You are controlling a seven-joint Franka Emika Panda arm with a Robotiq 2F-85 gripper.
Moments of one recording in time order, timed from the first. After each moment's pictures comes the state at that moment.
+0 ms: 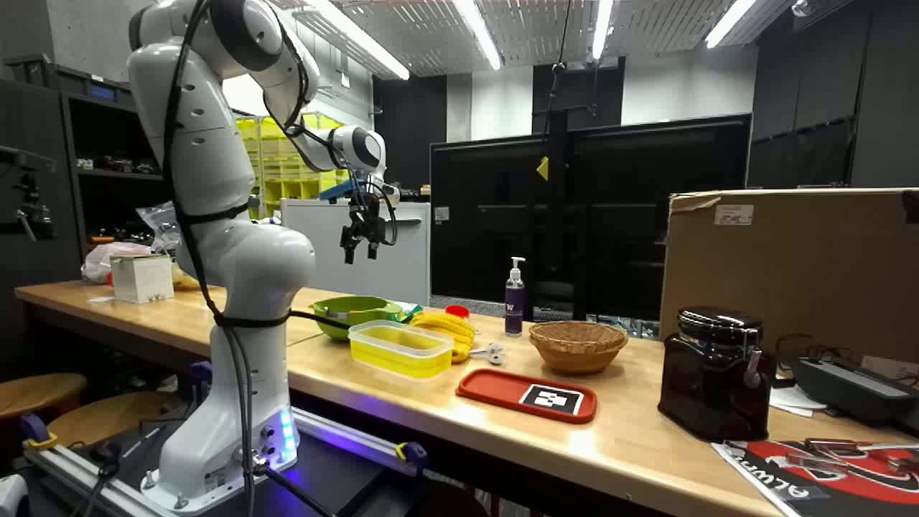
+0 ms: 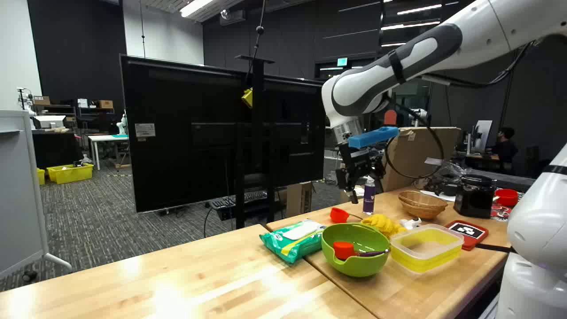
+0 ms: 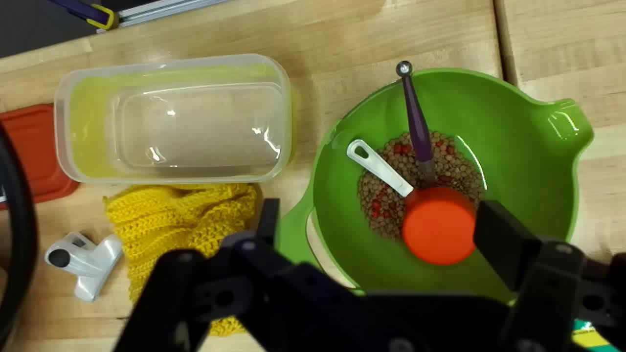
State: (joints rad) arm 0.00 -0.33 0.20 -2.33 -0.03 1.66 0.40
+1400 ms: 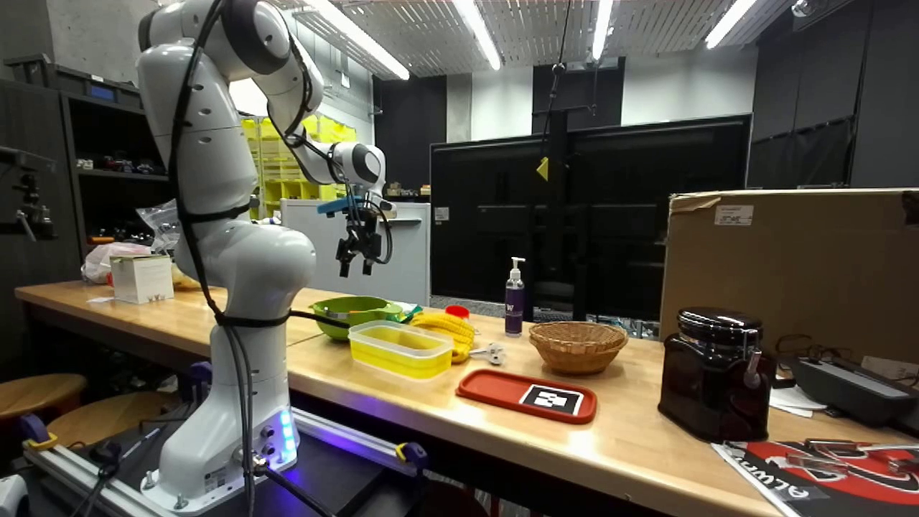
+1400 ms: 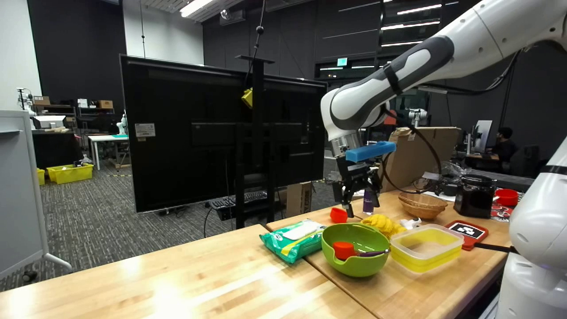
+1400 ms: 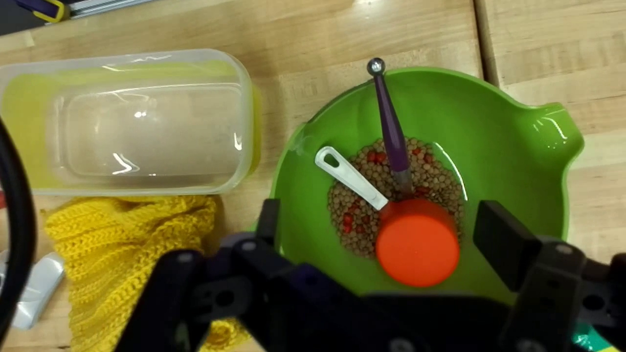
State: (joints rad) arm 0.03 -0.30 0.19 -2.40 0.02 1.76 0.40
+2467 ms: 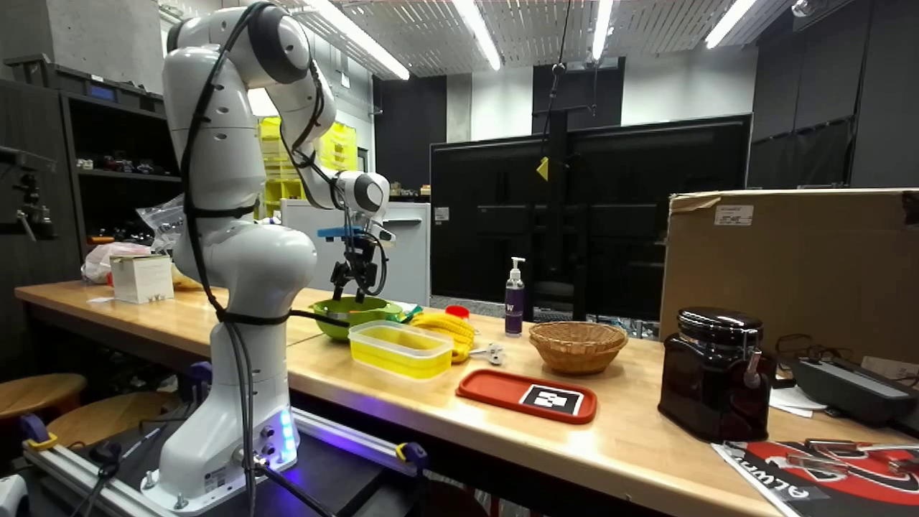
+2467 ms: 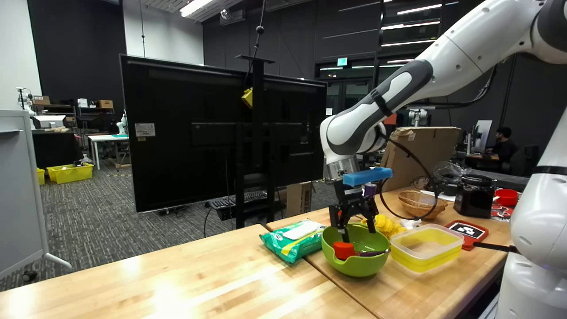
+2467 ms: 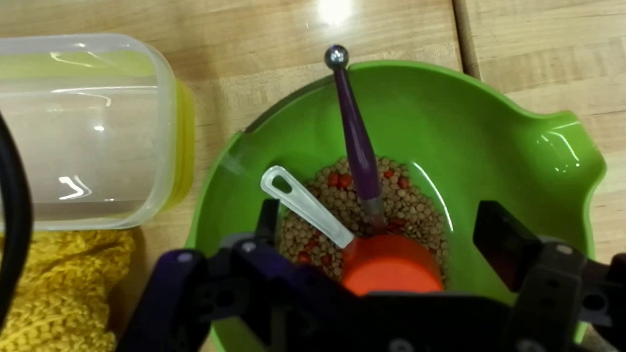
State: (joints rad) arm 0.05 -0.19 0.16 -2.48 0.10 1.92 0.34
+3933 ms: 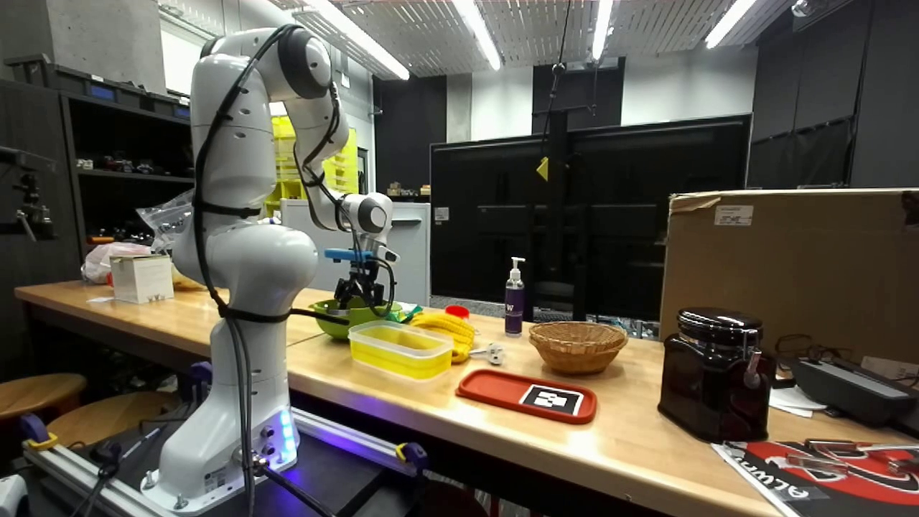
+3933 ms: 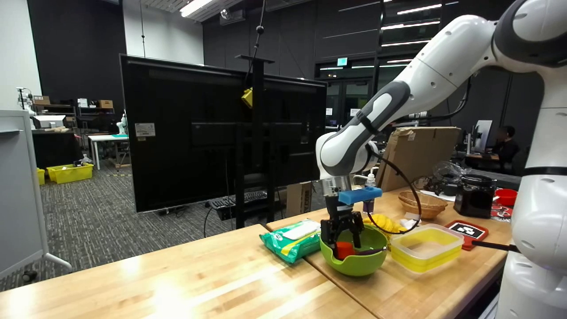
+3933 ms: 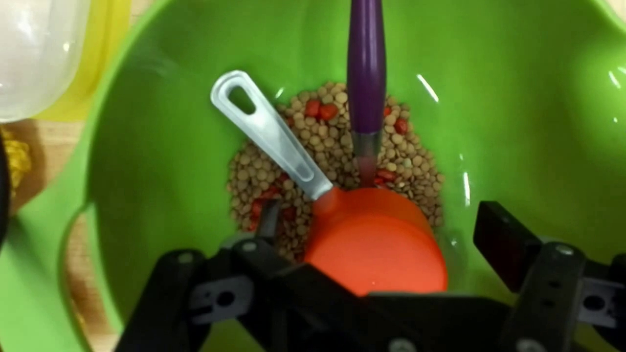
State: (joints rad) arm 0.07 -0.03 0.15 -2.48 0.12 2.13 0.18
